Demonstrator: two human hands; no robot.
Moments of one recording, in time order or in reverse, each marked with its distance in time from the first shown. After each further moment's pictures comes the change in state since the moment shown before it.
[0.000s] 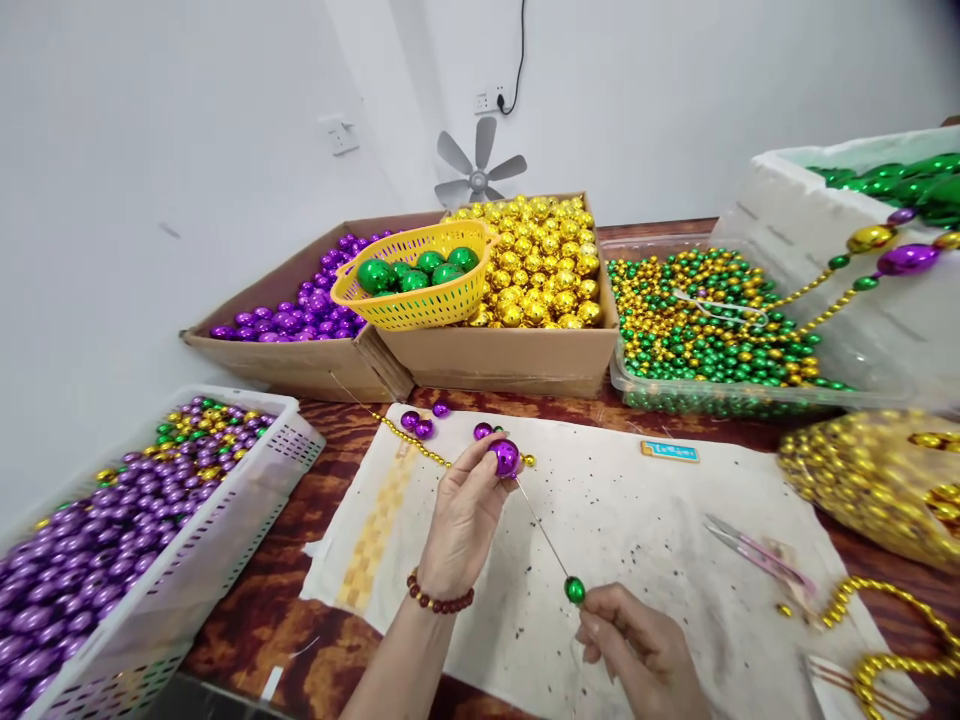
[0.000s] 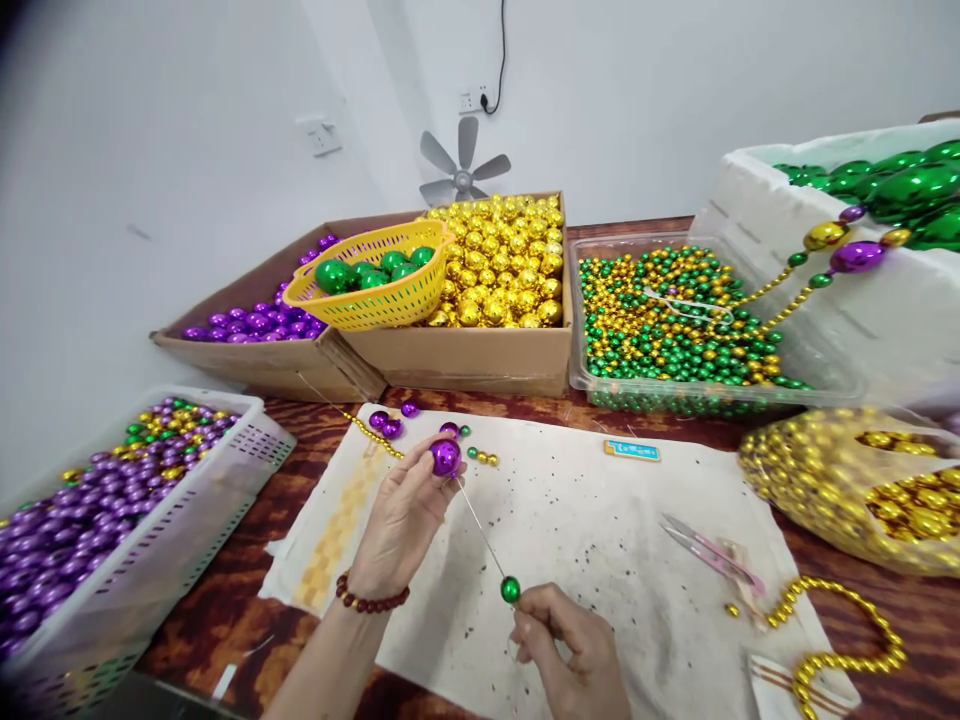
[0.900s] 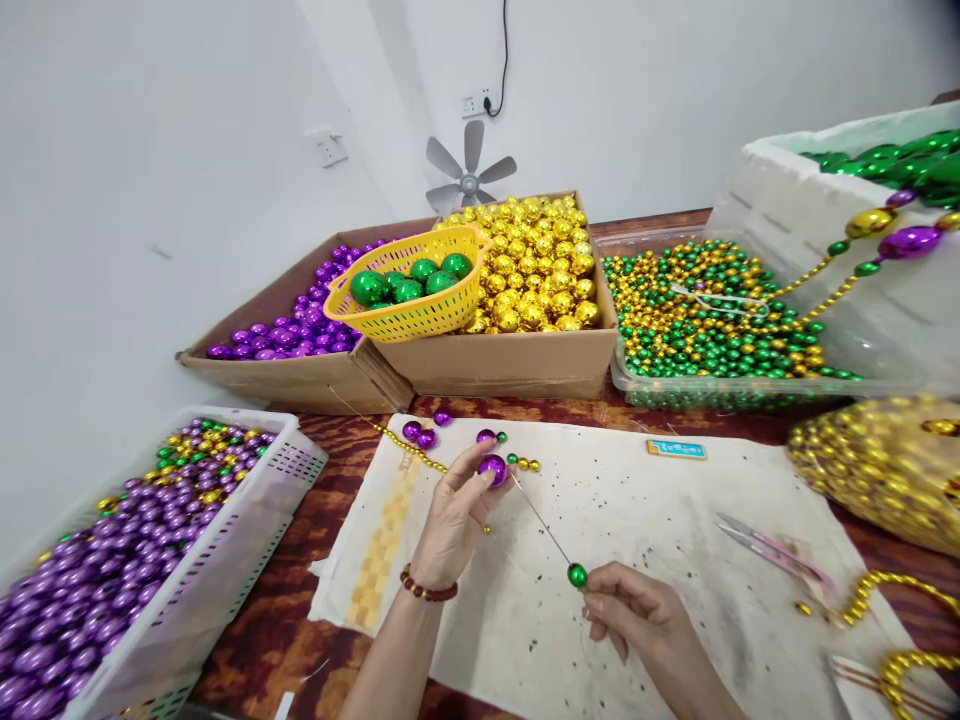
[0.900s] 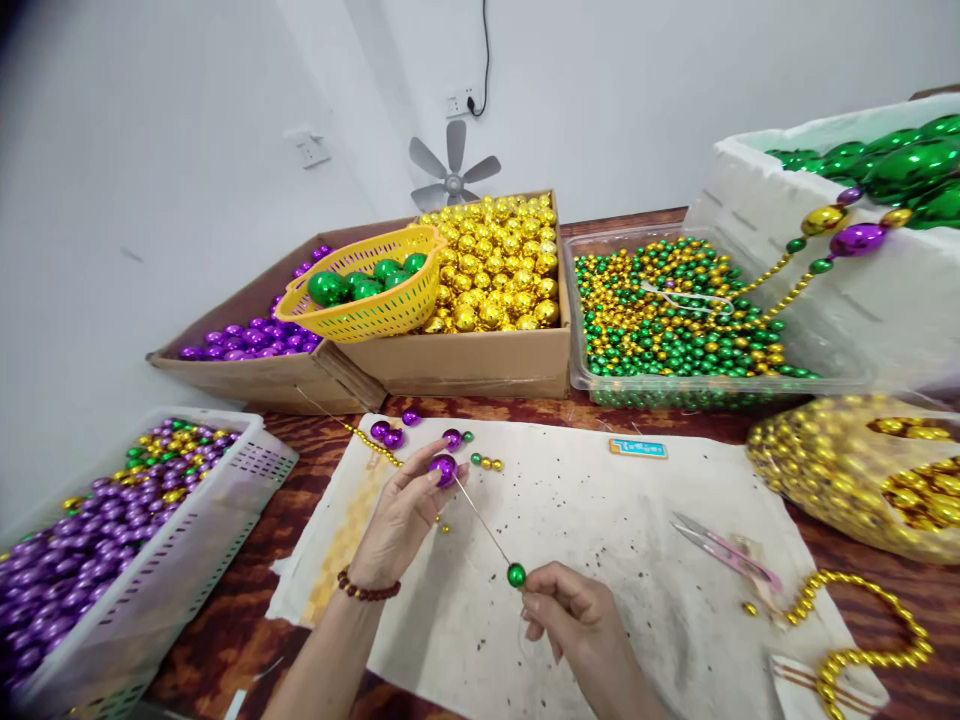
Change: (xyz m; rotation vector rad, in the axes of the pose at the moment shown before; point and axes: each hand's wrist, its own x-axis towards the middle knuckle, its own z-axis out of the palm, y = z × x) left_hand 0.023 -0.002 -0.041 0.155 -0.062 -0.038; right_hand 0.029 0.008 -0.008 0.173 -0.141 0.194
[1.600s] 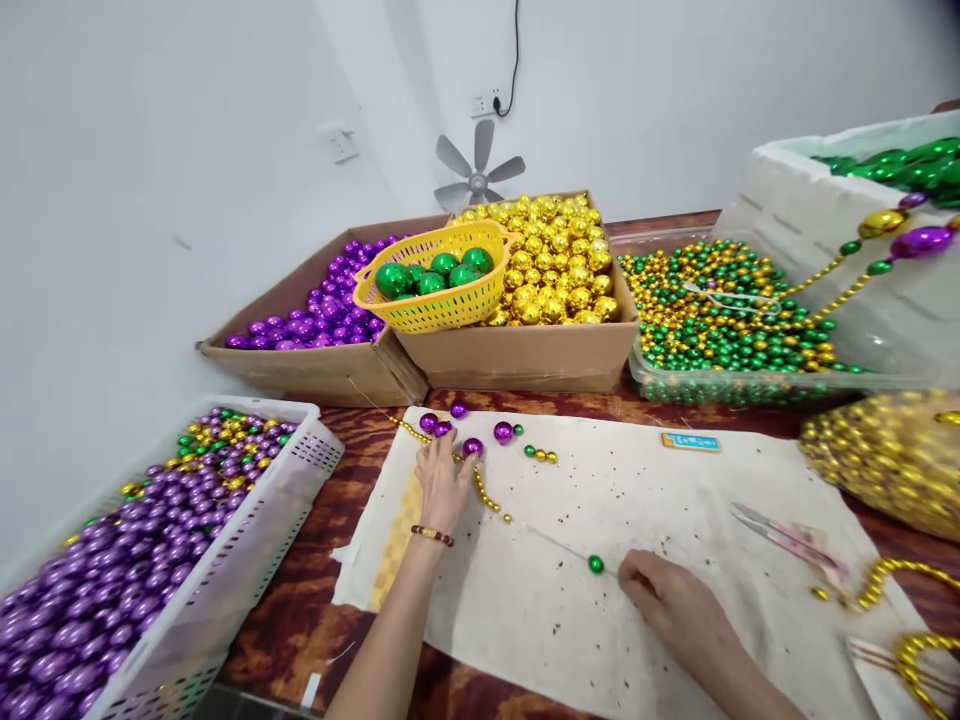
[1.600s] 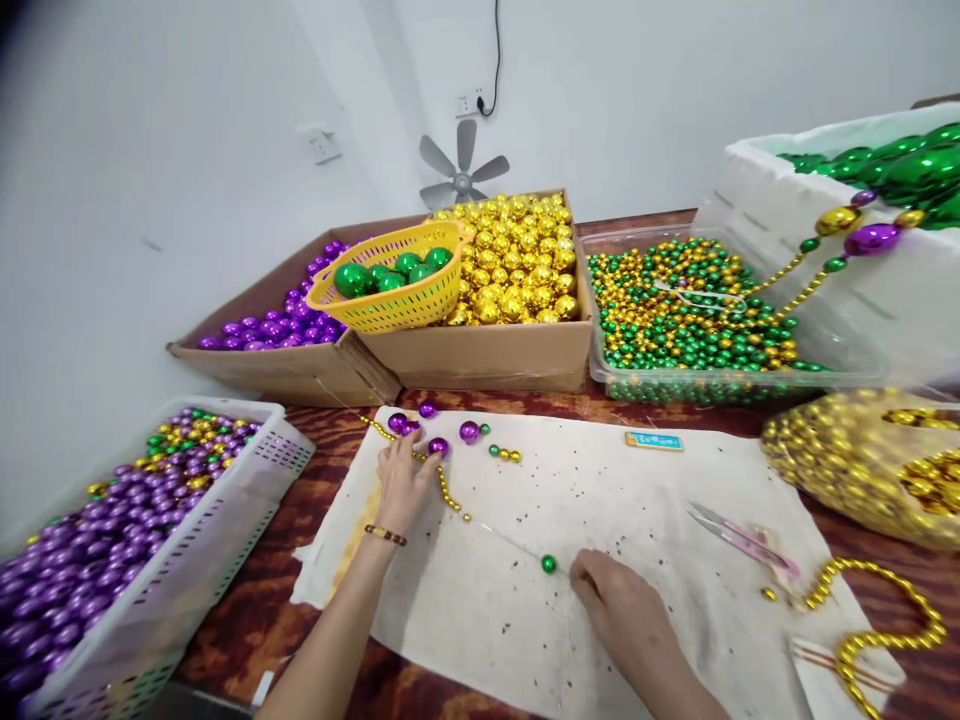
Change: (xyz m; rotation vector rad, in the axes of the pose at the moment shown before) left_hand 0.035 -0.017 -0.103 1.575 0.388 0.442; right_hand 0.006 0.022 -0.018 -0.994 0.066 -0.047
